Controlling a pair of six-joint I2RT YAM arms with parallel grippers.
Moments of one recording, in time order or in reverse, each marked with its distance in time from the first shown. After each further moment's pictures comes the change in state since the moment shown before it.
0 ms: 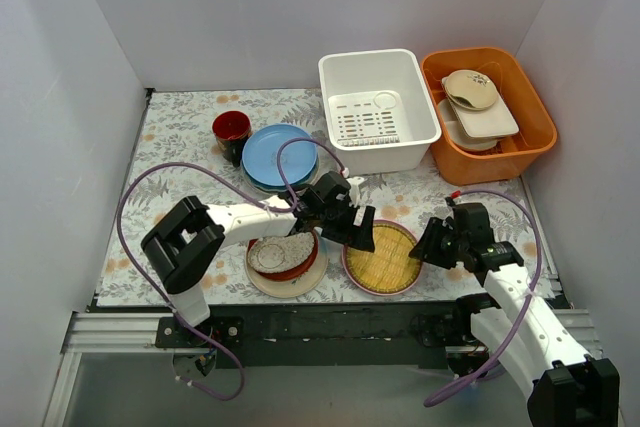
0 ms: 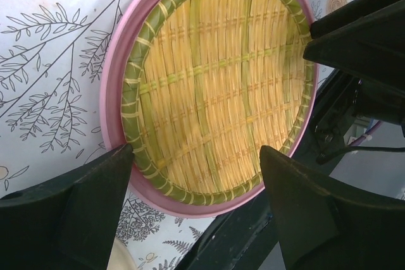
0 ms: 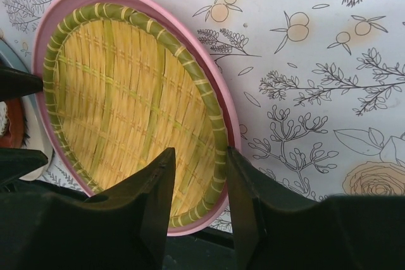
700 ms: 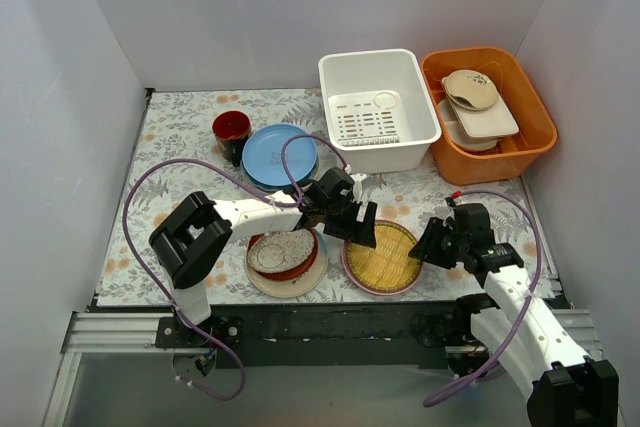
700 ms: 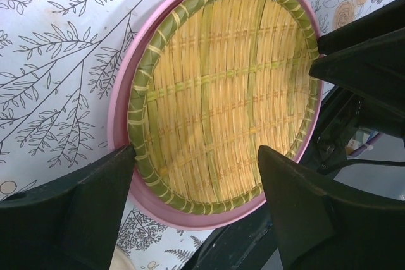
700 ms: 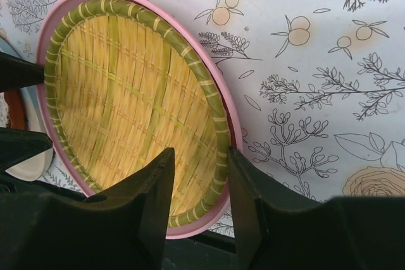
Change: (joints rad) left arm 0.005 0.064 0.064 -0.030 0.000 -0.007; right arm -0.002 -0.007 -0.016 0.020 -0.012 0.001
